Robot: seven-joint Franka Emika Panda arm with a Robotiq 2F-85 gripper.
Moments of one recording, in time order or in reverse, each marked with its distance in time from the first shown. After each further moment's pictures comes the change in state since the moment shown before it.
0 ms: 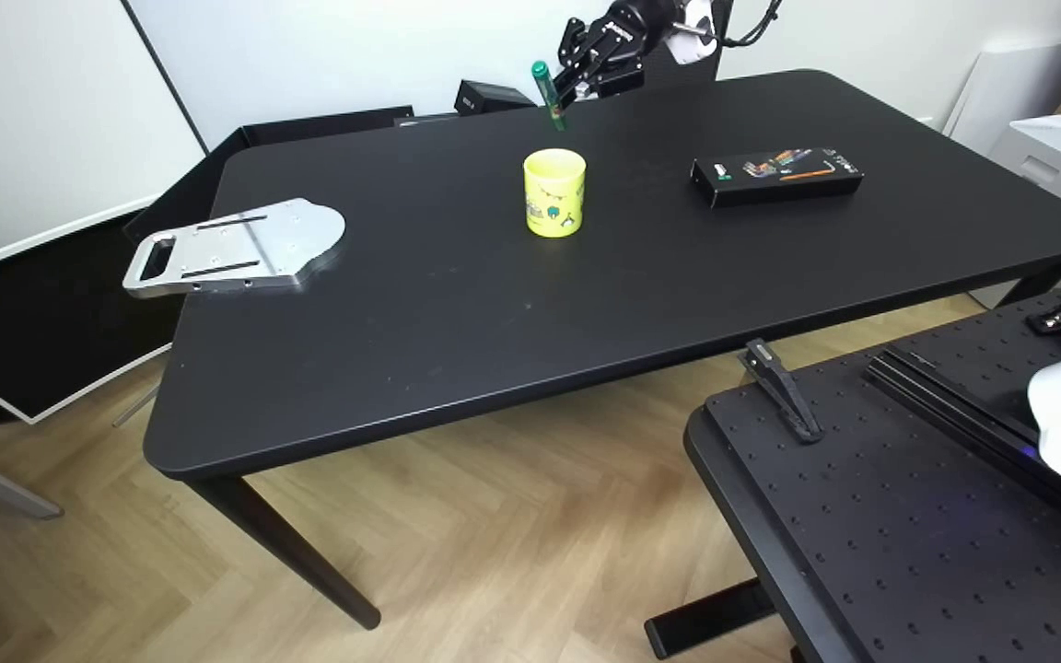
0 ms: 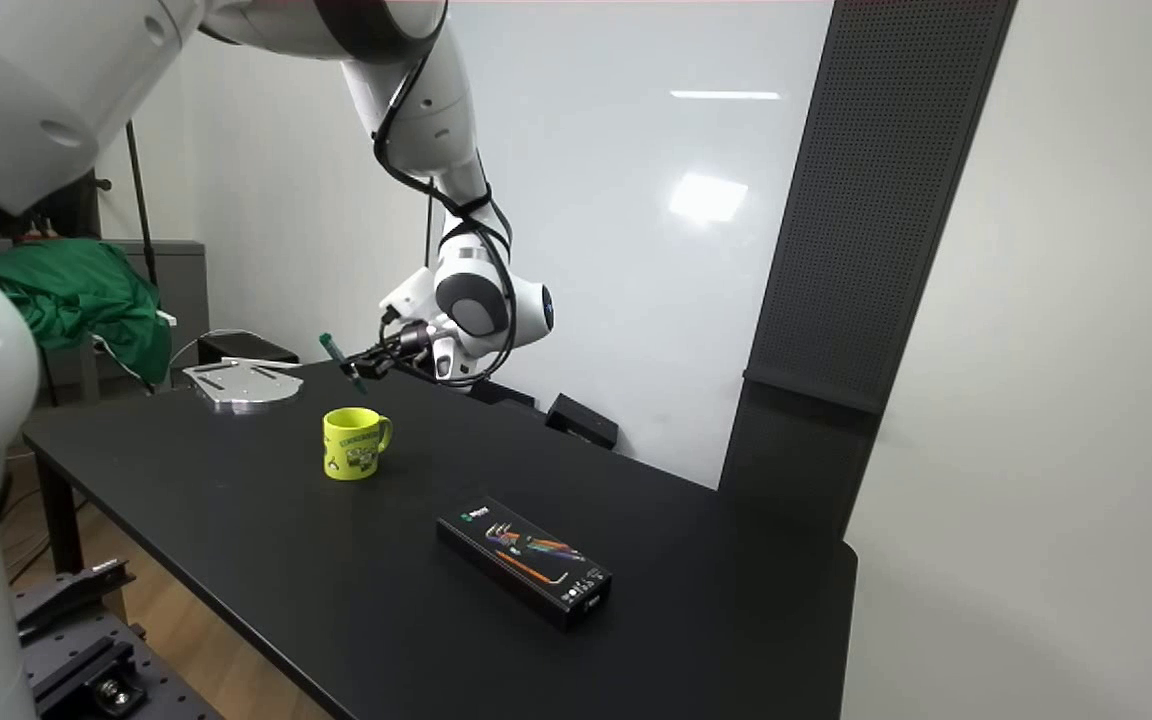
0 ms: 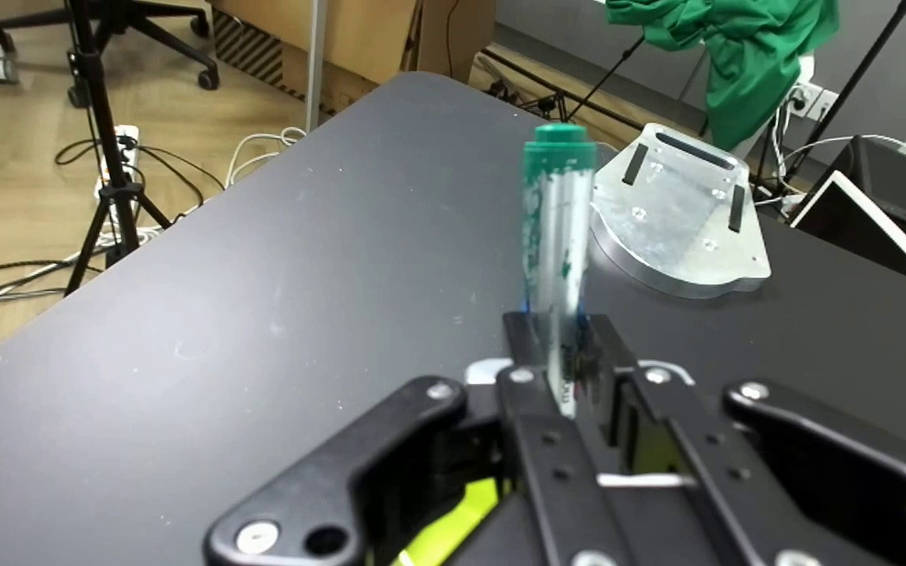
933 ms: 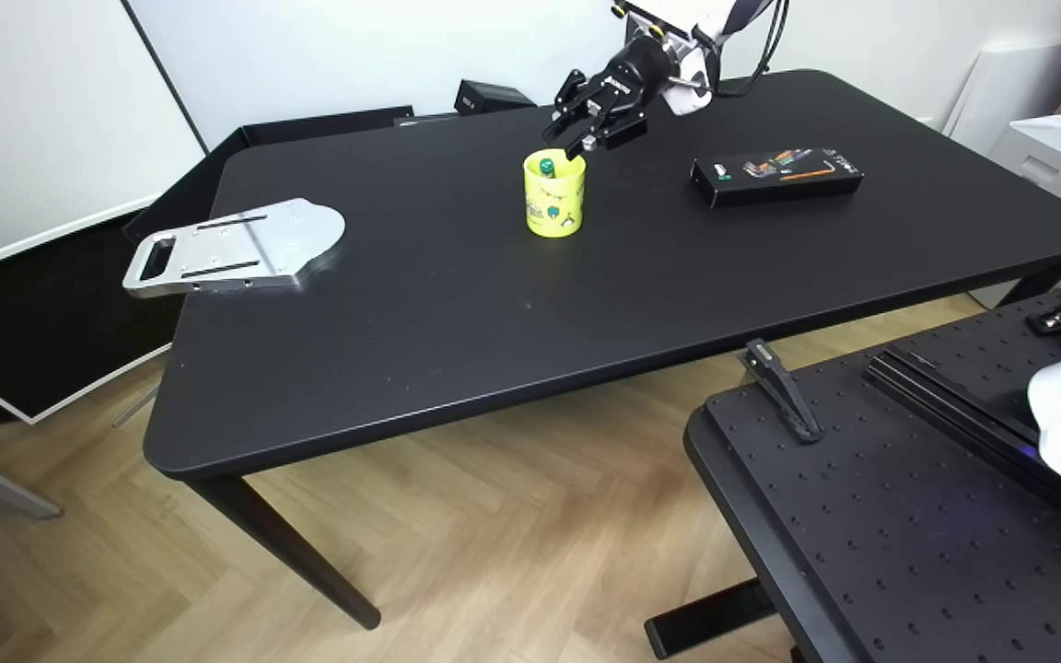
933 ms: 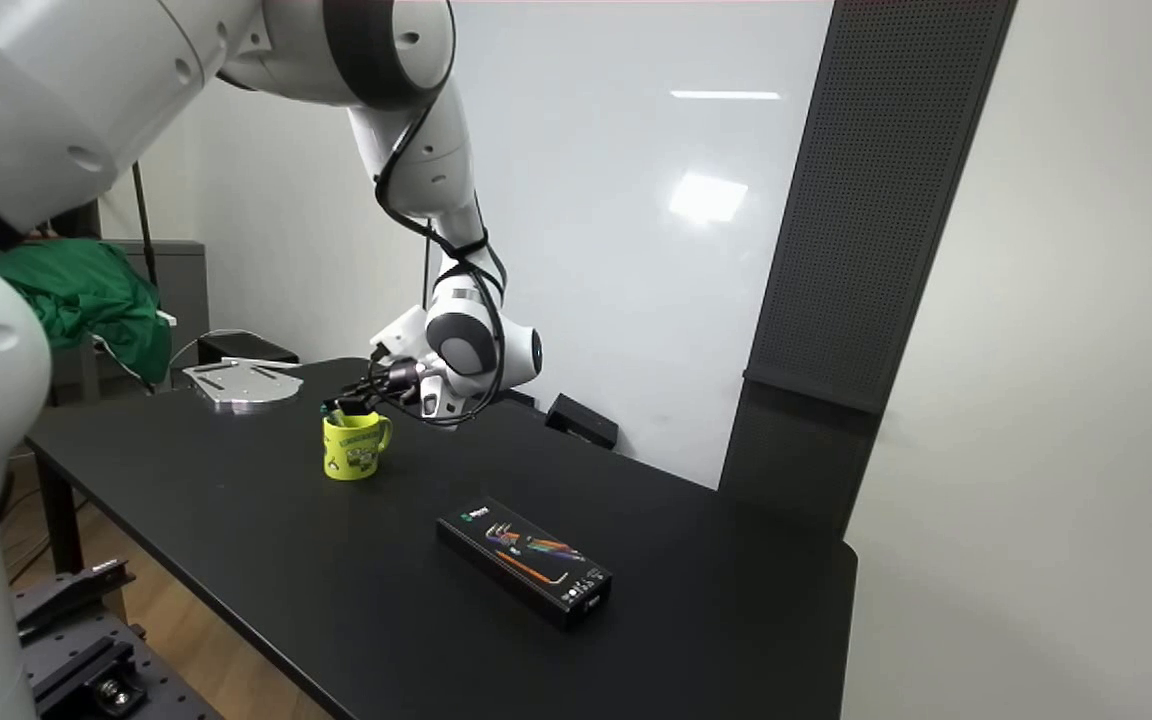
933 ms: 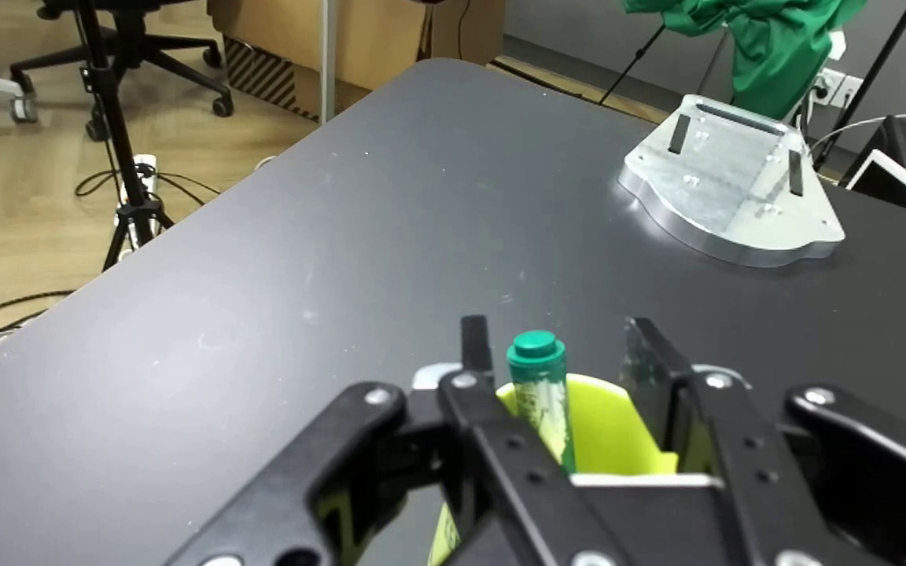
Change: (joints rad) arm 0.041 0.102 -0.035 0.006 0.049 -0.008 -0.035
